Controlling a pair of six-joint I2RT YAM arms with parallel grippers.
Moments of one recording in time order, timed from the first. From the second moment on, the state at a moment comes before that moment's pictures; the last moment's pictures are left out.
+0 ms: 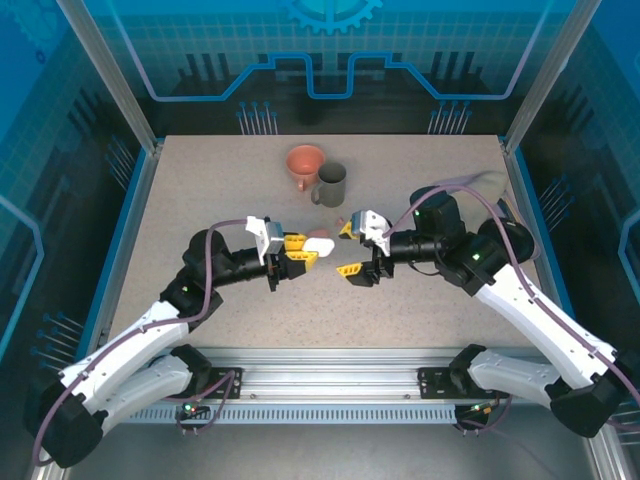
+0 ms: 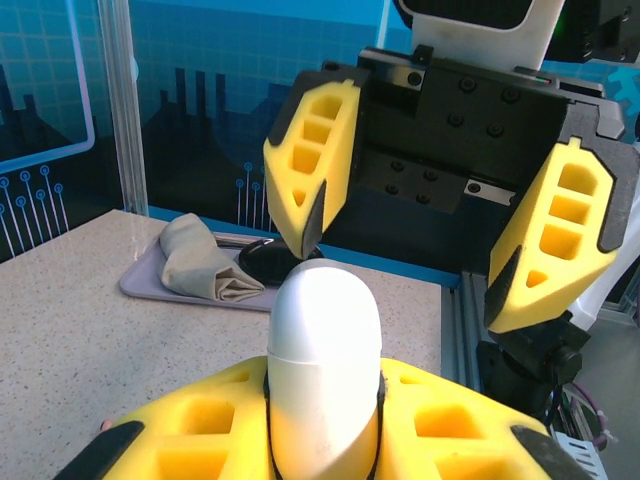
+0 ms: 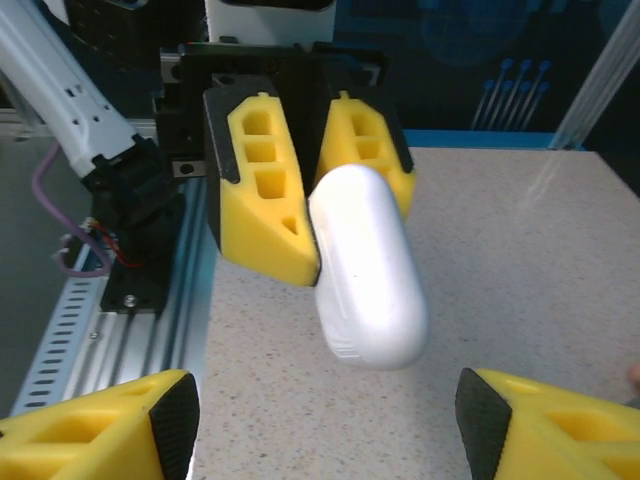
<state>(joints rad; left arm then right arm) -0.57 0.87 0.60 0.29 0.67 -0.10 0.65 1.07 1.11 -0.54 -0.70 -0.43</state>
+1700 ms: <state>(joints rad) -0.59 0.85 0.60 0.25 0.69 -0.03 0.65 1.23 1.21 -0.59 -0.83 -0.38</state>
